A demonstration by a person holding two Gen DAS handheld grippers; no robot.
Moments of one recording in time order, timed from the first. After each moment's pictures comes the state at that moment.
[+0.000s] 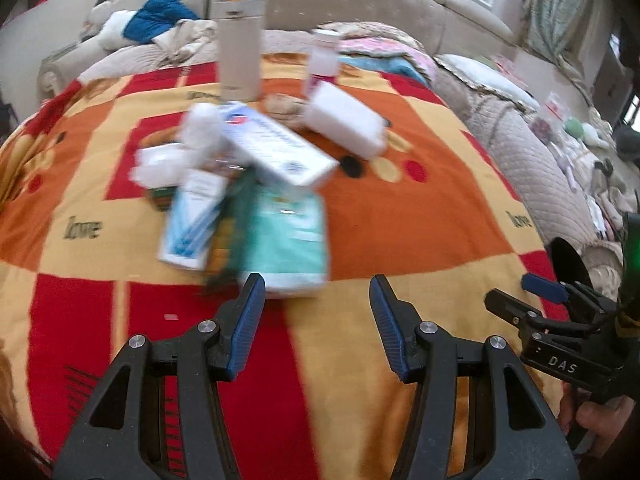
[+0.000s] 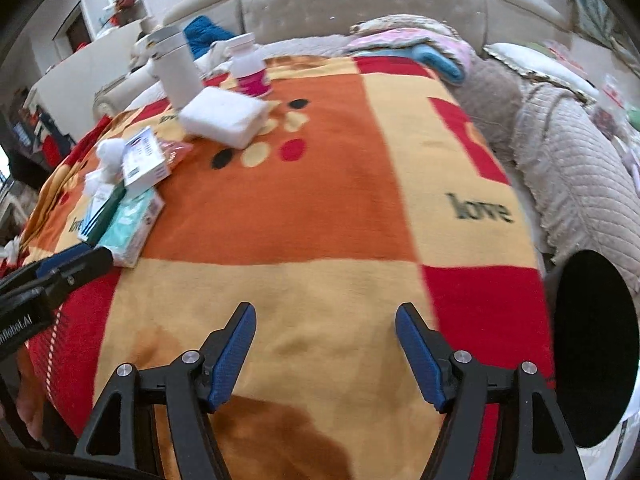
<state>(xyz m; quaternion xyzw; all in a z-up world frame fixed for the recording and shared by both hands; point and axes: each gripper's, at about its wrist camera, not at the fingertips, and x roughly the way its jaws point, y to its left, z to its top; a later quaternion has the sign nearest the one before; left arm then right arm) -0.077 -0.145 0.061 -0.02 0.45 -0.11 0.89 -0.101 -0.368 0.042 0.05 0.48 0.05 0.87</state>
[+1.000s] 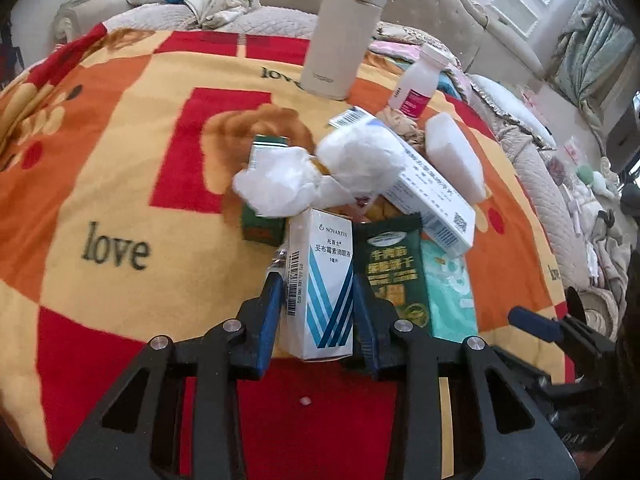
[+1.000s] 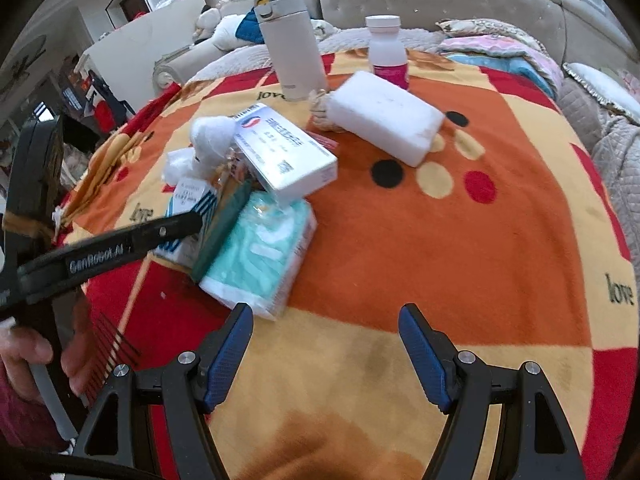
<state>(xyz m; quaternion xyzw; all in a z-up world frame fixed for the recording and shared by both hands) -0.008 -0.052 0.036 -0.09 0.48 -0.11 0.87 -0.046 -0.259 0.048 0.05 0.49 0.16 0.85</state>
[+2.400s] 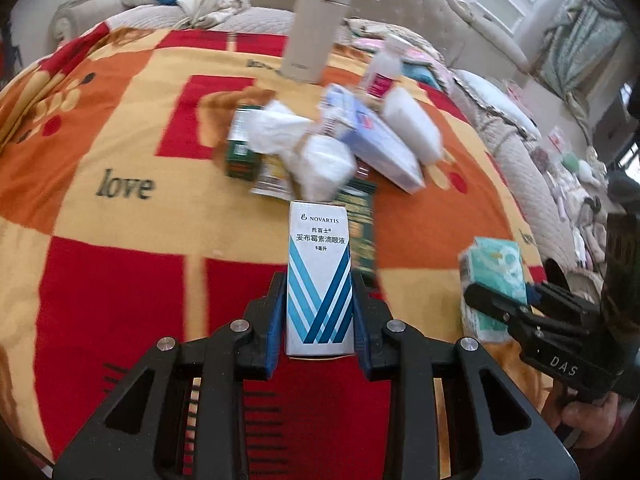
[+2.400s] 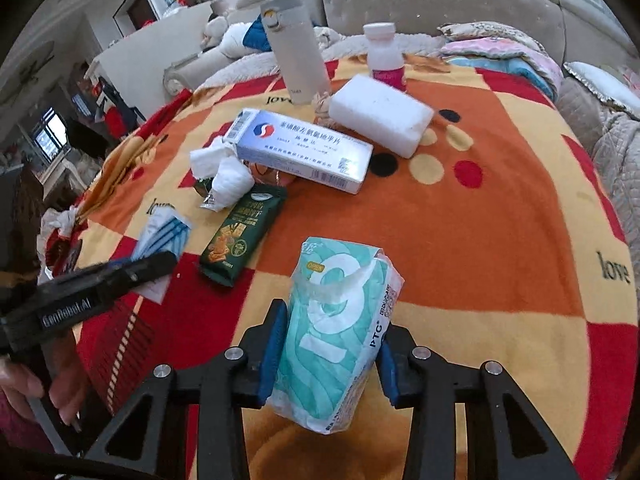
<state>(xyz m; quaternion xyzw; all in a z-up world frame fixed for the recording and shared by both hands) -0.073 -0.074 0.049 -0.10 0.48 -0.14 0.86 -0.082 -0.281 0.057 0.05 0.48 0.16 0.86</state>
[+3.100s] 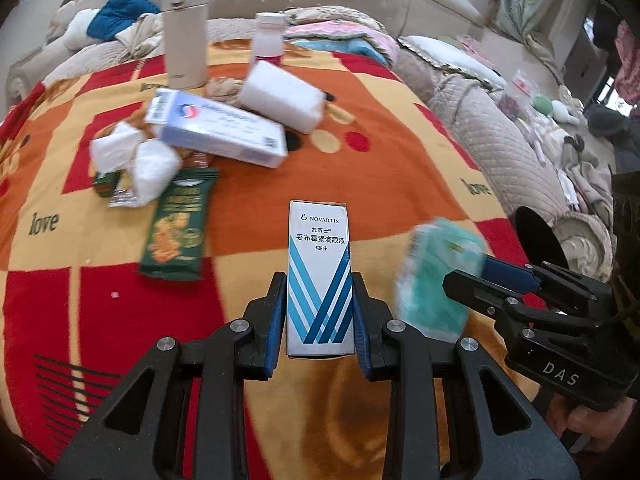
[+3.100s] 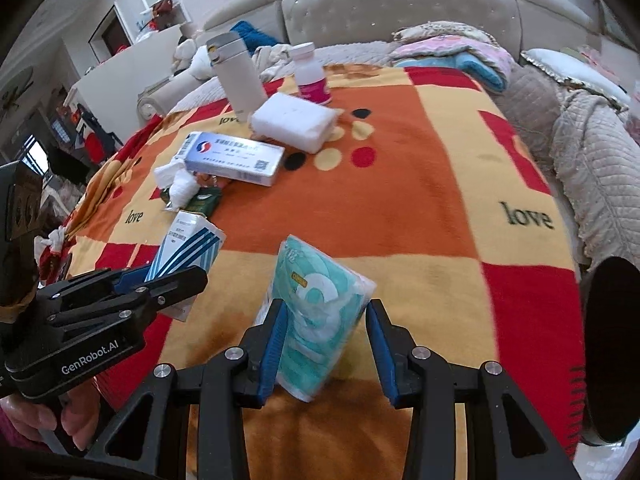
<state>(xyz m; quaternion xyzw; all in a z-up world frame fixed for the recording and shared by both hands) -0.095 -0.194 0.058 -0.02 0.47 -0.19 0.86 -0.123 -0.361 0.065 0.07 0.46 0.11 0.88</state>
